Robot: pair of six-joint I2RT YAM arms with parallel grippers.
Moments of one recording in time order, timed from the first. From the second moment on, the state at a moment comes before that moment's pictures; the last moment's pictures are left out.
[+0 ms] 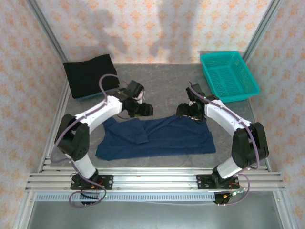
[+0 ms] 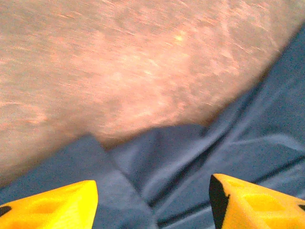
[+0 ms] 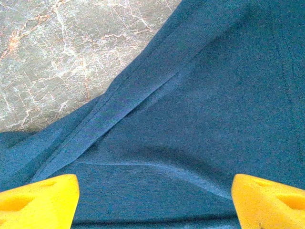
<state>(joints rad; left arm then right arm) -0.40 1.72 1.35 -0.78 0.21 -0.51 0.37 1.54 1.12 -0.78 -0.06 0.53</state>
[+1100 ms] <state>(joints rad) -0.36 2.03 1.45 -0.88 0.19 -0.24 0.37 1.54 1.12 -0.80 -0.06 0.53</state>
